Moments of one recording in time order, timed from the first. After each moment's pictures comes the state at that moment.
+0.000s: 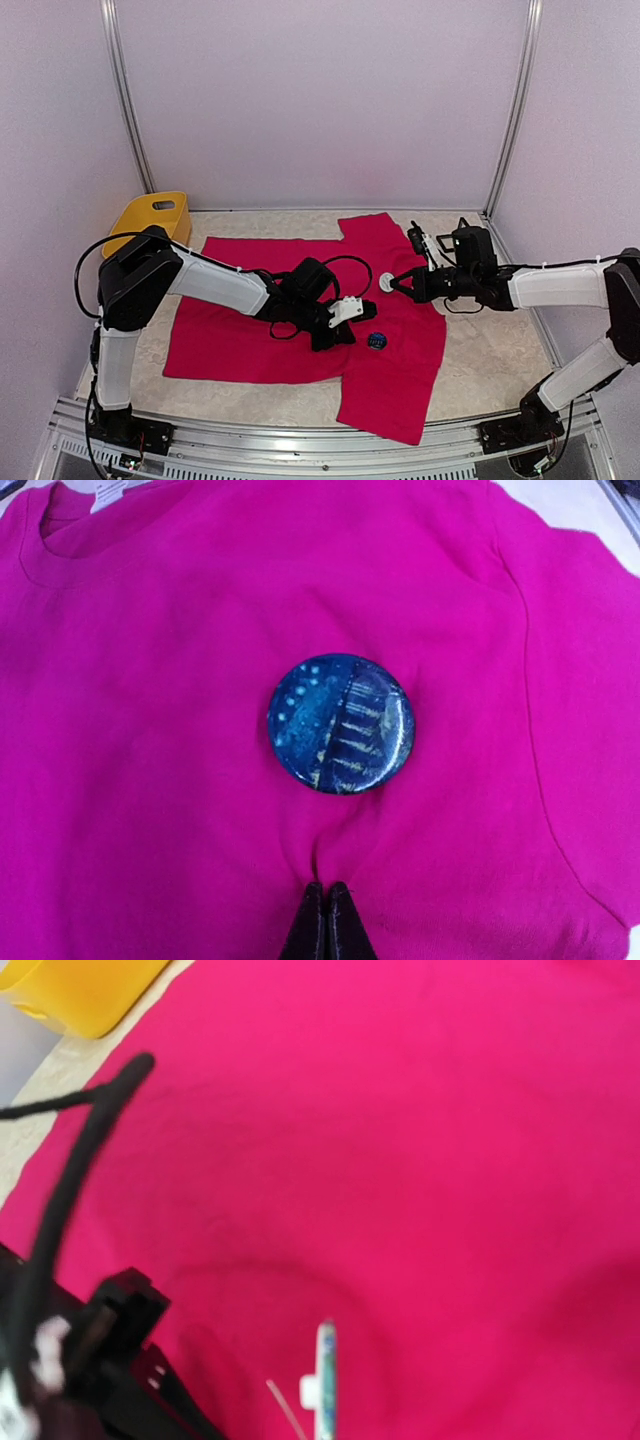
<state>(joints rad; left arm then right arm) -0.94 2.14 1.32 -0.07 0.36 0.49 0.49 1.43 0.70 0.19 -0.47 0.28</state>
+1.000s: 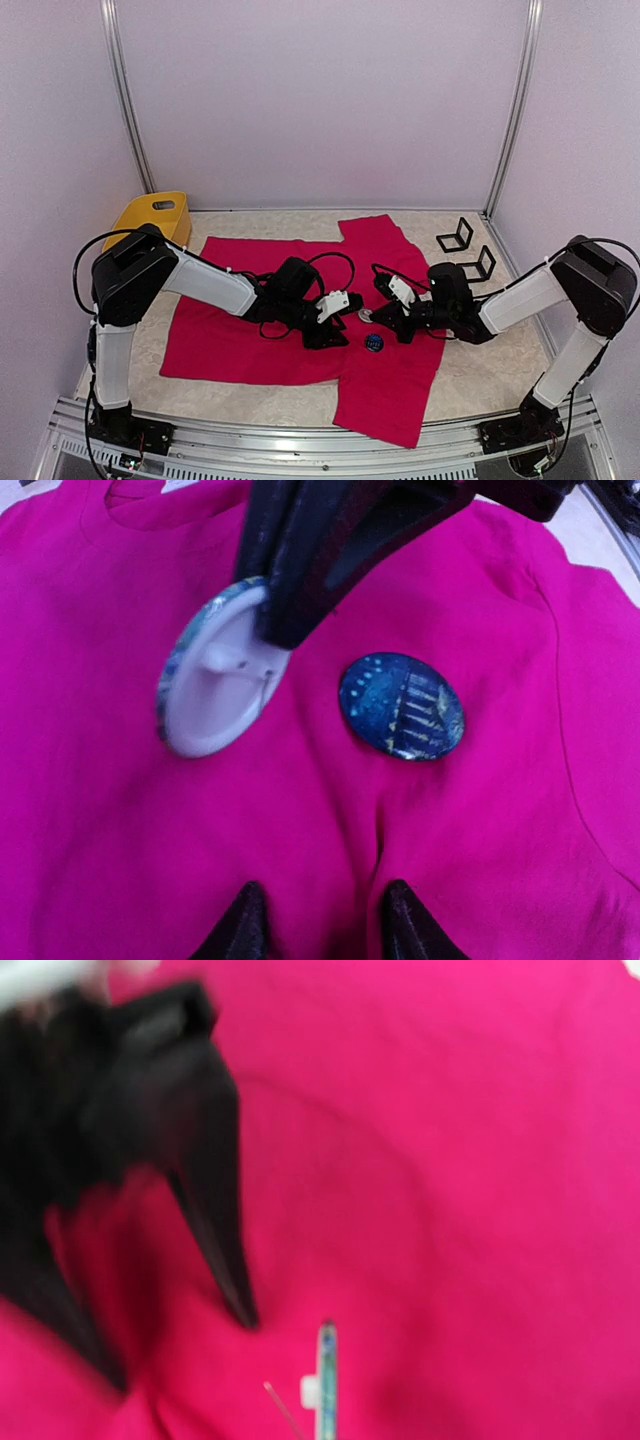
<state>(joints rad) -0.88 2.10 1.19 0.09 0.44 0.41 0.64 1.66 0.56 0.59 -0.43 -0.20</state>
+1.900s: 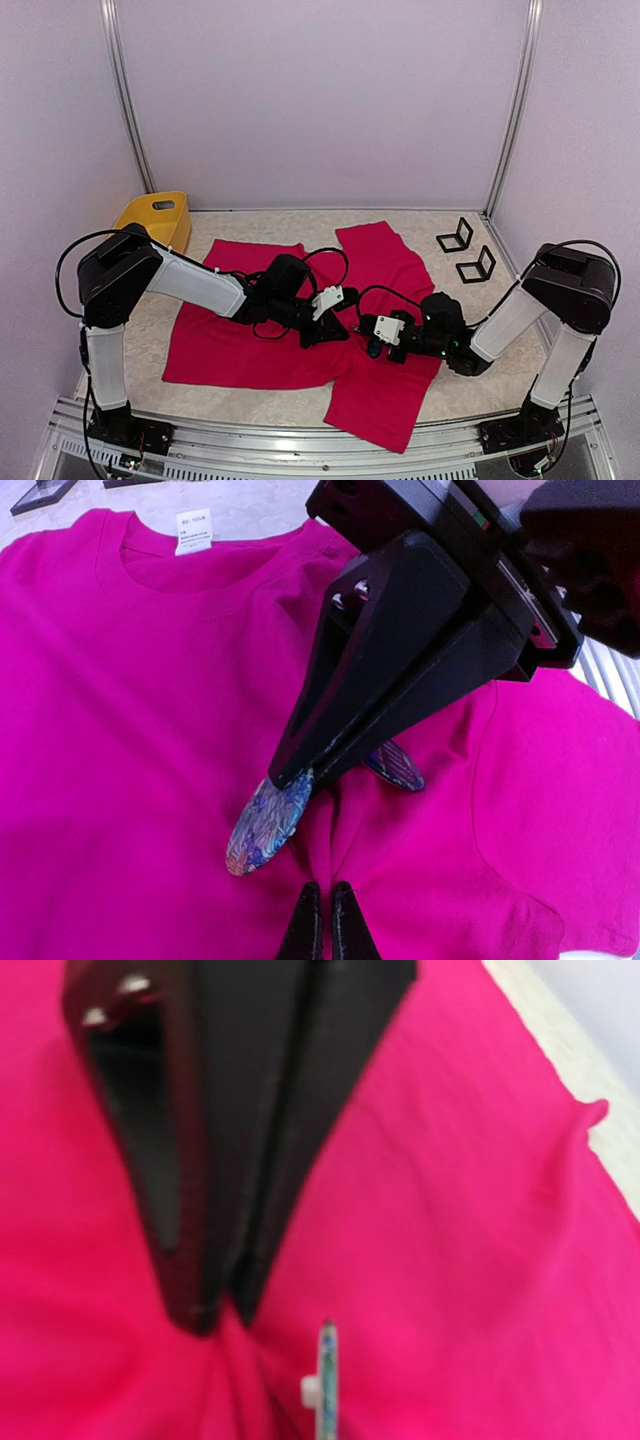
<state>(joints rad) -0.89 2.02 1.11 0.19 0.55 0.30 0.83 1.77 0.41 0.98 -0.18 -0.61</state>
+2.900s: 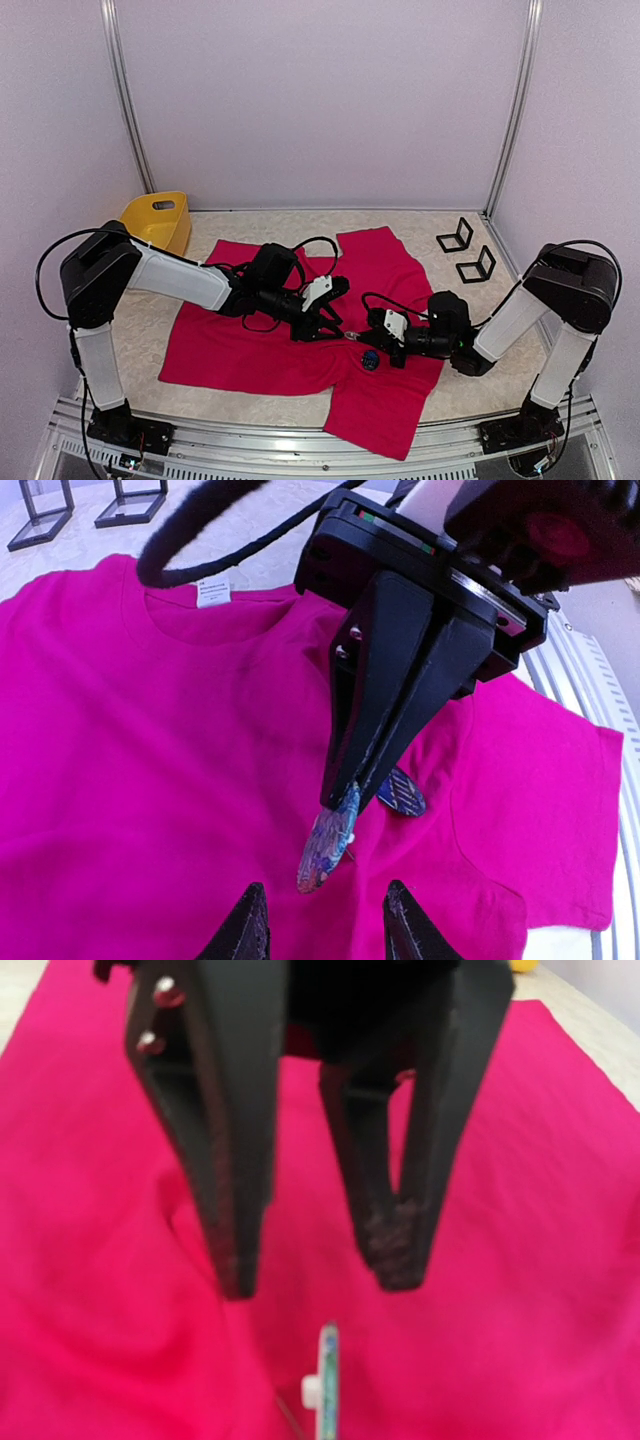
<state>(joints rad) -0.85 1.92 1.07 0.17 0.65 0.33 0.79 1.77 0.38 1.07 -0.42 -0.37</state>
